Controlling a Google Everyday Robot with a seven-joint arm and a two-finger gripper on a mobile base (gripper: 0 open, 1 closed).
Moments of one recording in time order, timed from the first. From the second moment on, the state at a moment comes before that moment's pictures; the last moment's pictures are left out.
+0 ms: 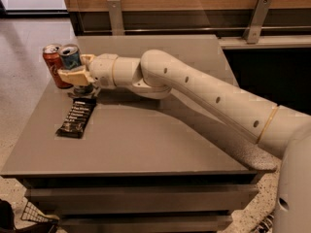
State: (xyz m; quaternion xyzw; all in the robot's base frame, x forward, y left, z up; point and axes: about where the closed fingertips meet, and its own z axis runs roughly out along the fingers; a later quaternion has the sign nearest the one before) arm 0.639 0.232 0.882 -0.47 0.55 0.41 0.56
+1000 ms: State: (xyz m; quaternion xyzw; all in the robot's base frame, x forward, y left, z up) arm 0.638 0.158 0.858 -0.50 0.61 0.32 0.52
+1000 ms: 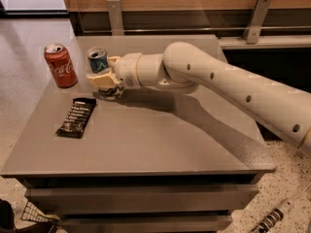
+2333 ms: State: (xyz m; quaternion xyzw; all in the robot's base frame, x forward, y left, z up) arm 0.638 0.158 0.861 -0.50 0.61 0.32 0.52
